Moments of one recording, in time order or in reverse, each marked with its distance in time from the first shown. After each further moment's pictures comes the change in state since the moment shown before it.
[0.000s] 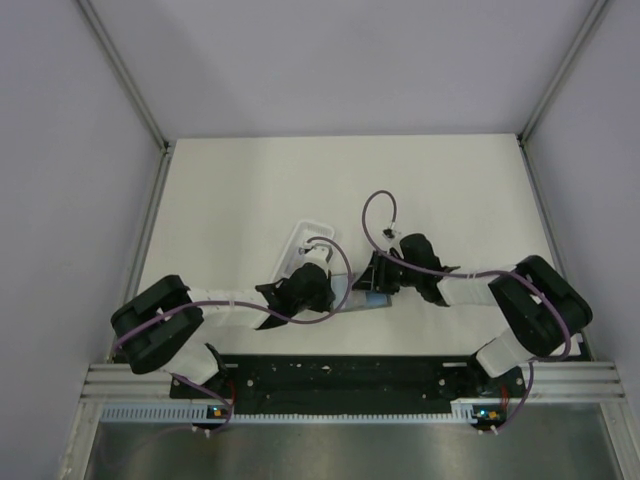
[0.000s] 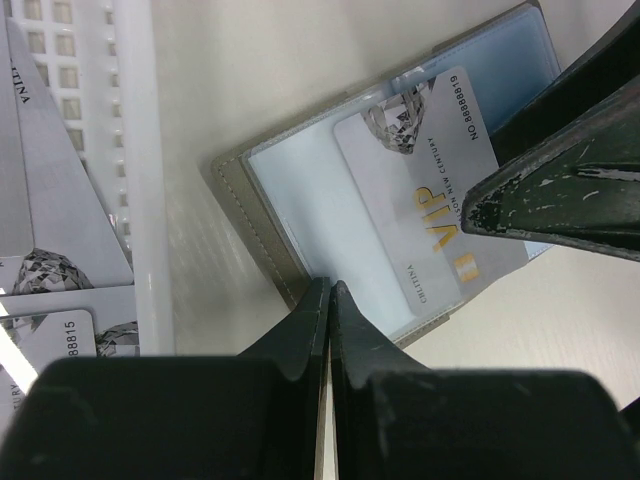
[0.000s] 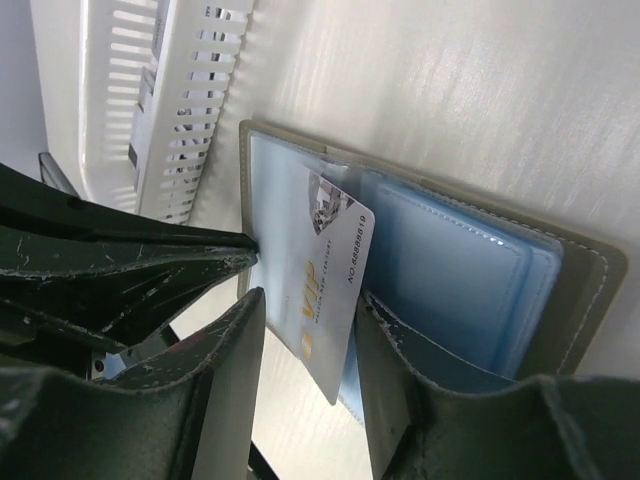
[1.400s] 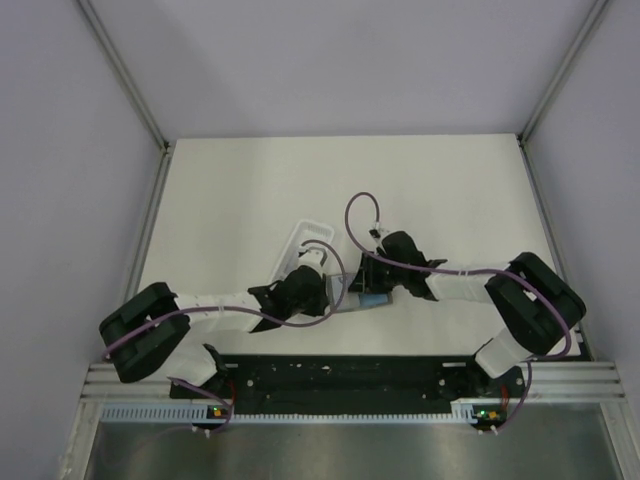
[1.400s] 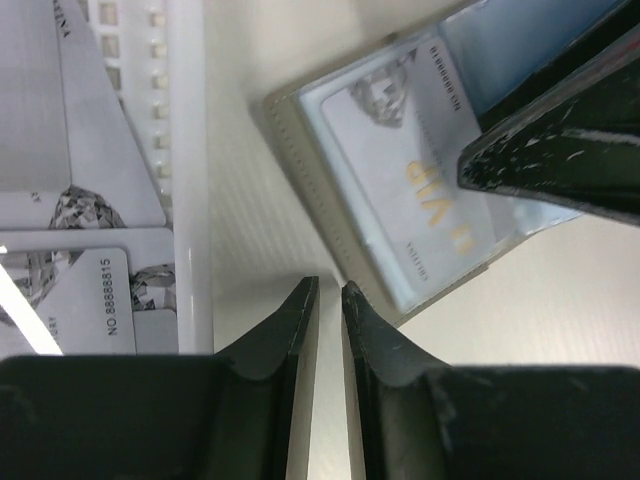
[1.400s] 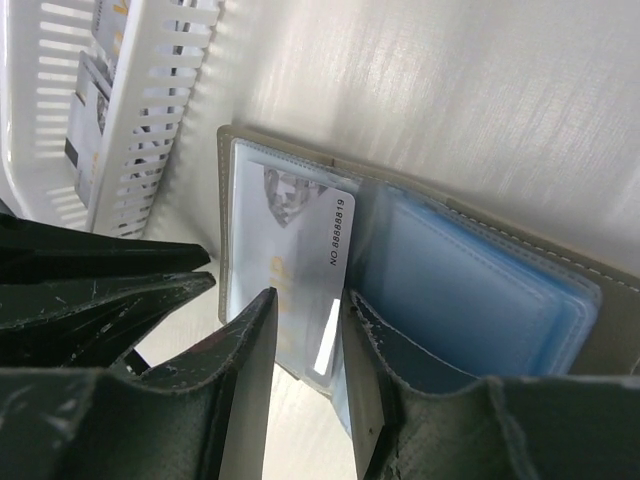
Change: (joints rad) left arm 0.000 -0.067 -0.022 -0.077 0.000 -0.003; right arm 0.100 0.013 0.129 -0.228 0.157 -0.073
